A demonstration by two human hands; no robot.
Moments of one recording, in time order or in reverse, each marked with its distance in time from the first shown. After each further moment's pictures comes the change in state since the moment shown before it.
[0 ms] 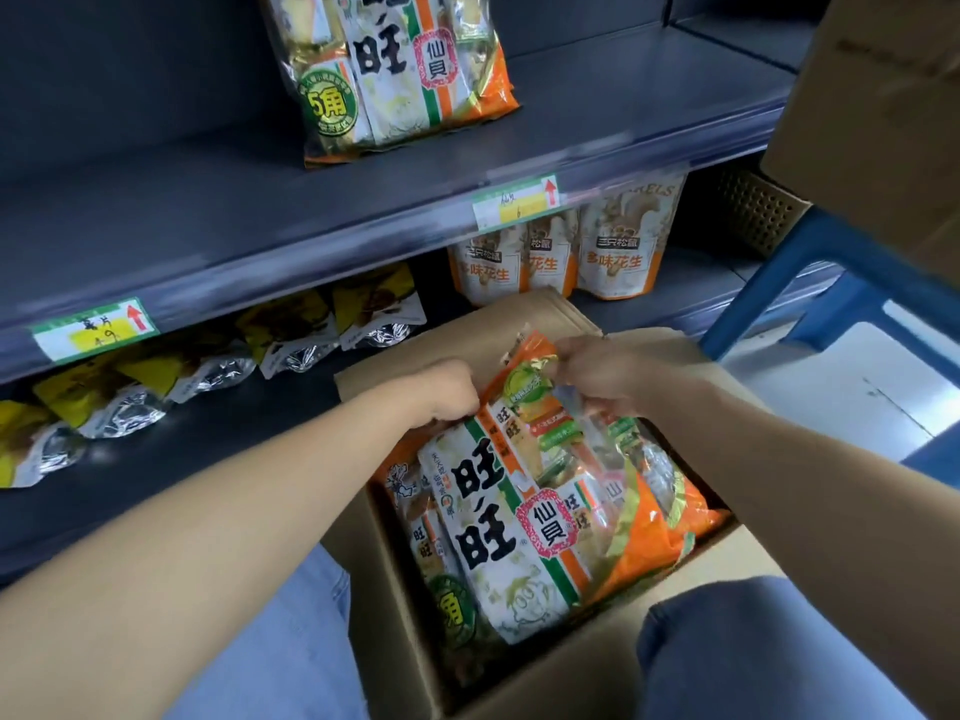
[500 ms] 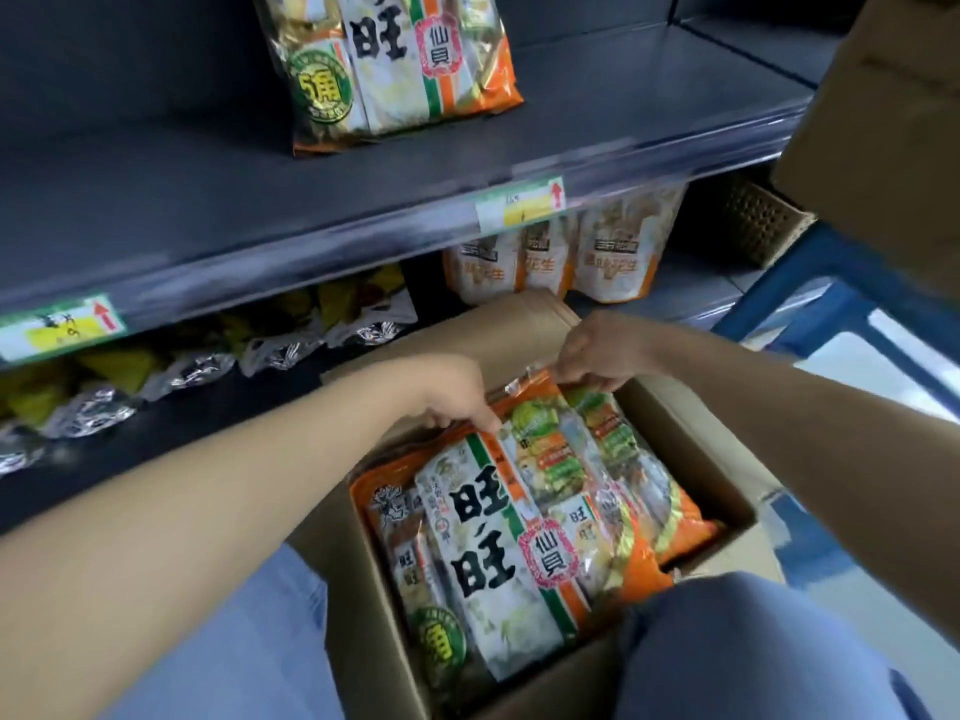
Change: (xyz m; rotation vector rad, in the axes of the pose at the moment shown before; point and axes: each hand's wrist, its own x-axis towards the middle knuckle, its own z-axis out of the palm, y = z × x) left_hand -0.011 0.010 -0.026 0.126 -0.181 0.098; right_hand -0.002 -0.035 -0.026 -0.505 0.025 0.079
